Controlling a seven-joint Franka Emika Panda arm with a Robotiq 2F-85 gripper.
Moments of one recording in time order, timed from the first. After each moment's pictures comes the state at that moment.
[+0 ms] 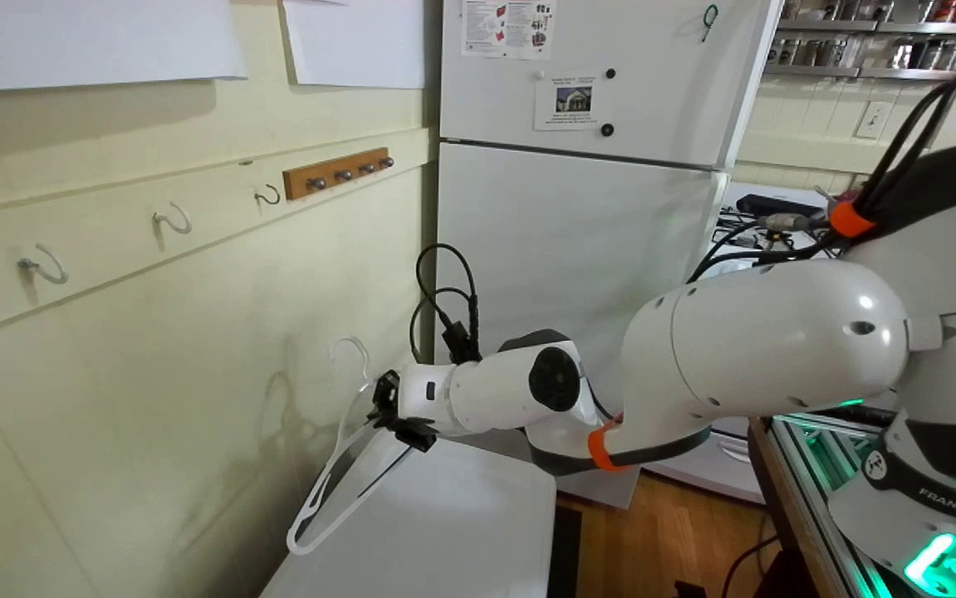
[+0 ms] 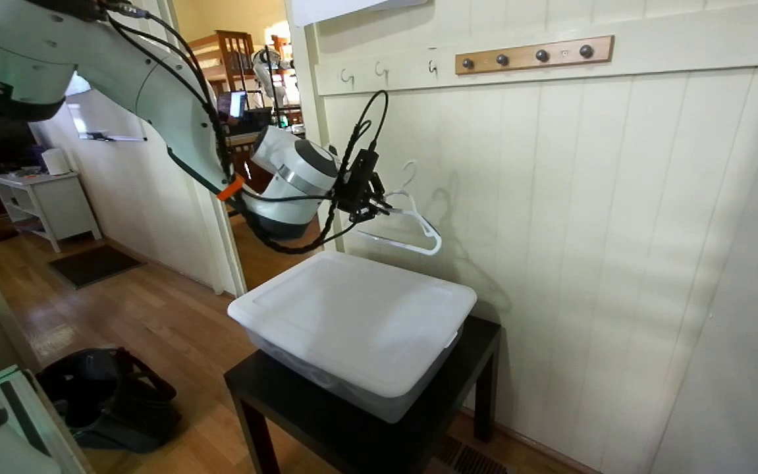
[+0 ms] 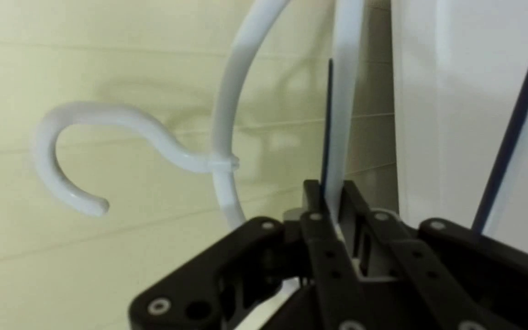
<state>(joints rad) 1.02 1.14 -1.00 -2.01 -0.23 3.53 -0.37</state>
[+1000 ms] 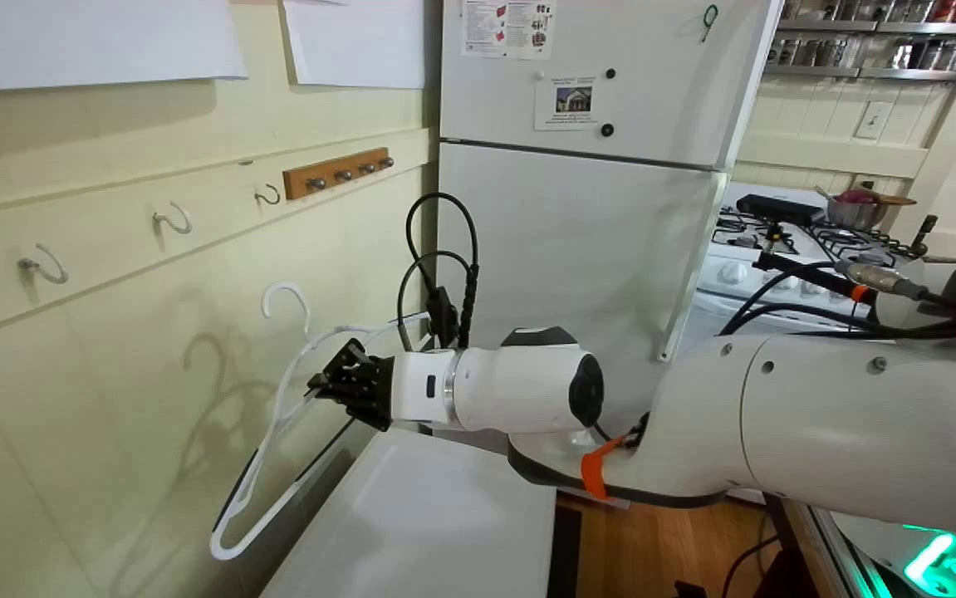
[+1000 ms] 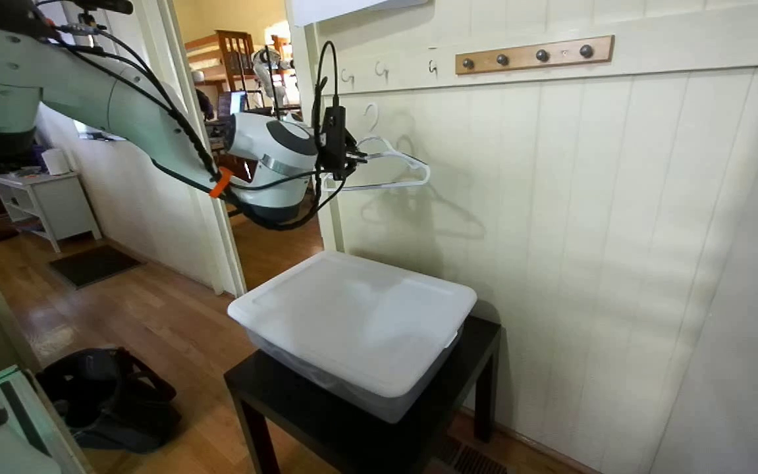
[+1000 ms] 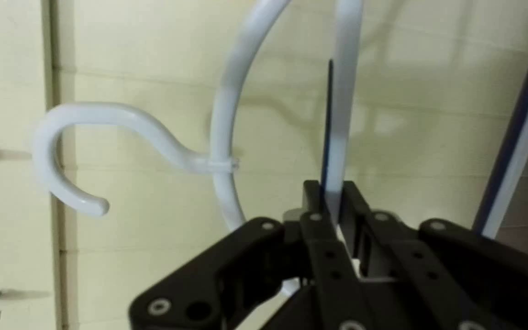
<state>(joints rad) 1.23 1.30 -1.19 -2.00 0.03 3.72 -0.53</state>
